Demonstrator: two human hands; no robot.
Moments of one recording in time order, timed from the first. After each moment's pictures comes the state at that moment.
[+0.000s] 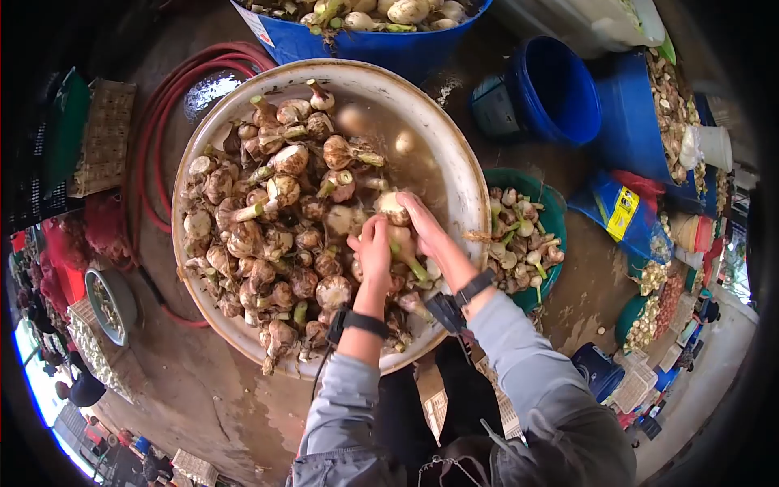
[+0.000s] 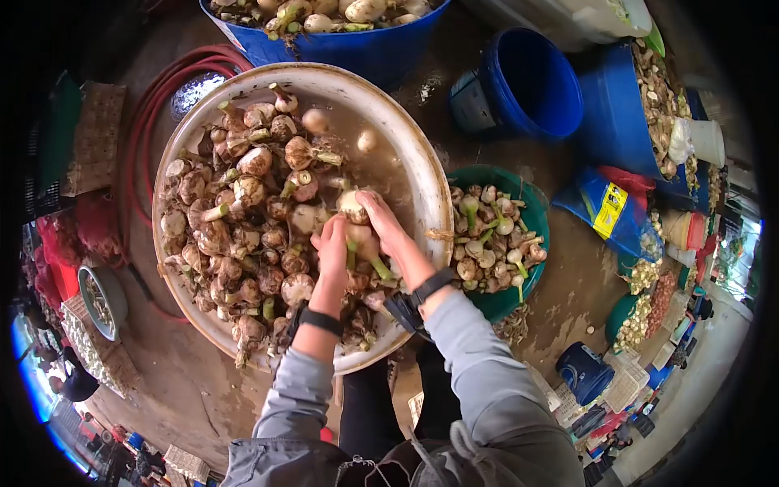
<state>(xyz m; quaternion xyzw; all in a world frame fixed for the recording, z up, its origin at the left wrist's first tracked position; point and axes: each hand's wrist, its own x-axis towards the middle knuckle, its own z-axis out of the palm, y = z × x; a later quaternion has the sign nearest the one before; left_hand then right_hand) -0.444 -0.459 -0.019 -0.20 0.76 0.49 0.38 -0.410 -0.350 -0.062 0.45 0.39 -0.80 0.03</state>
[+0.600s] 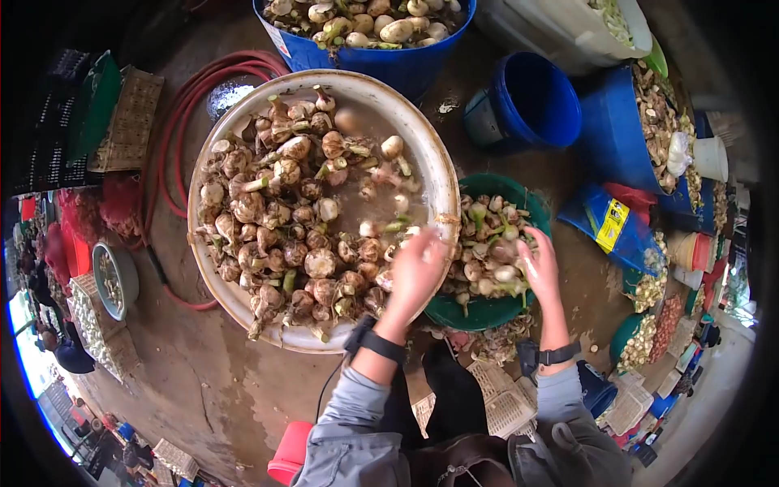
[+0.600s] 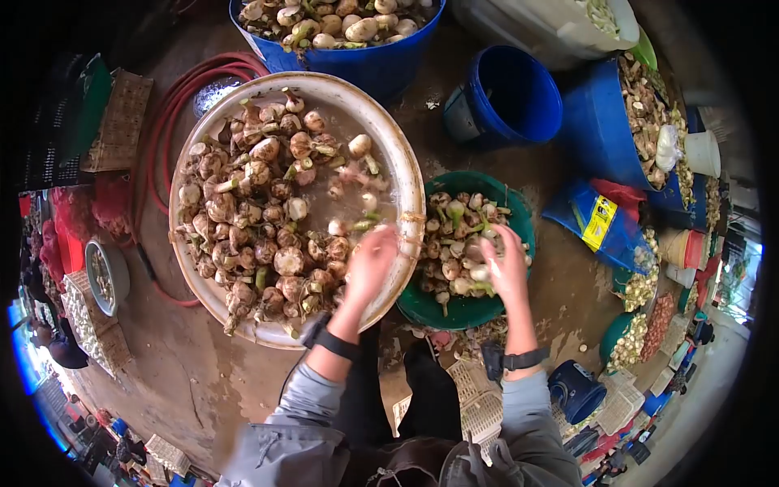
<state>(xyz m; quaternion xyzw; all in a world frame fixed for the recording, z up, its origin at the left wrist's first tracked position) -0.350 -0.424 0.094 0.09 0.77 0.54 0.32 -0.206 -0.220 0.128 0.38 0.87 -0.32 0.00</state>
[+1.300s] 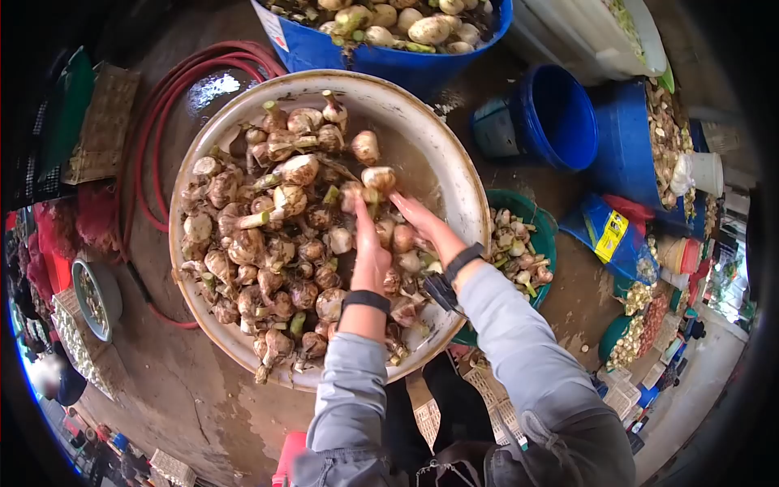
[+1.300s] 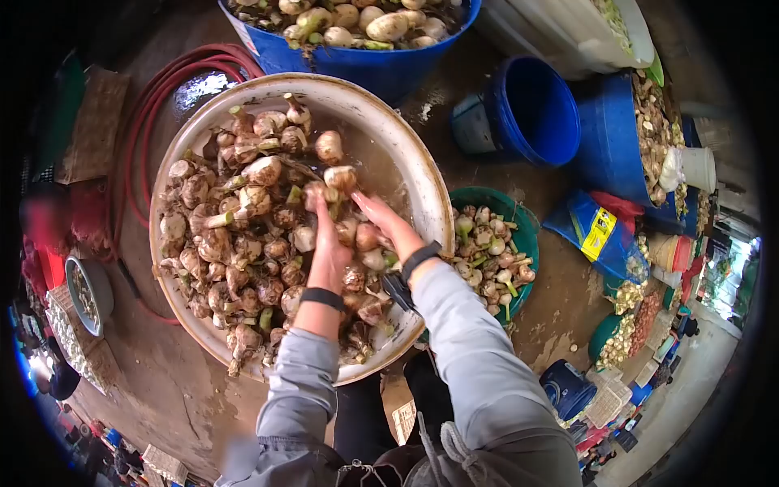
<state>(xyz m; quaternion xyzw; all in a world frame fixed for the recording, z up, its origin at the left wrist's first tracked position) -0.489 -0.432 -0.072 -0.35 0.42 0.72 0.43 -0.462 -0.312 -0.070 0.33 0.59 -0.69 0.27</state>
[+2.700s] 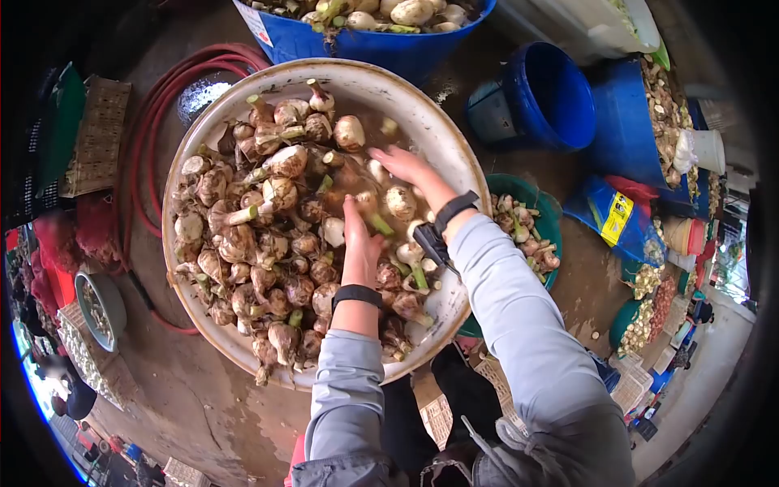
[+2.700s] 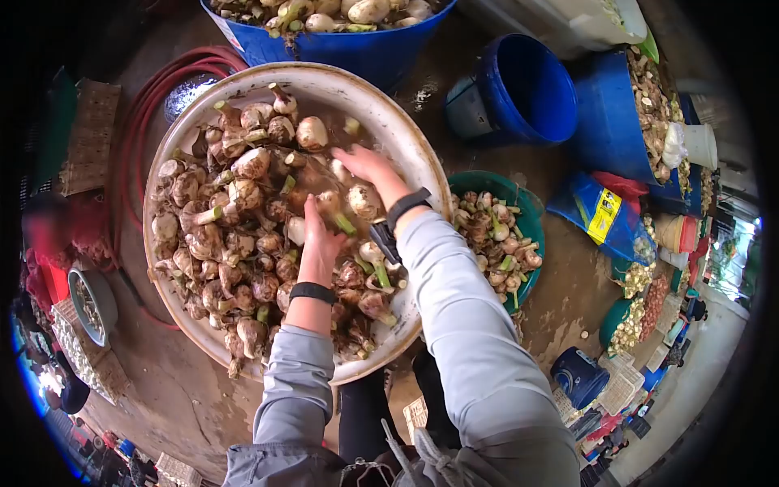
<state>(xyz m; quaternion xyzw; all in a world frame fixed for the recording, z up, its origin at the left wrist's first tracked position) -0.492 -0.450 -0.053 -0.39 0.43 0.68 0.45 -0.517 -0.286 -0.085 0.33 0.82 -0.38 0.27</state>
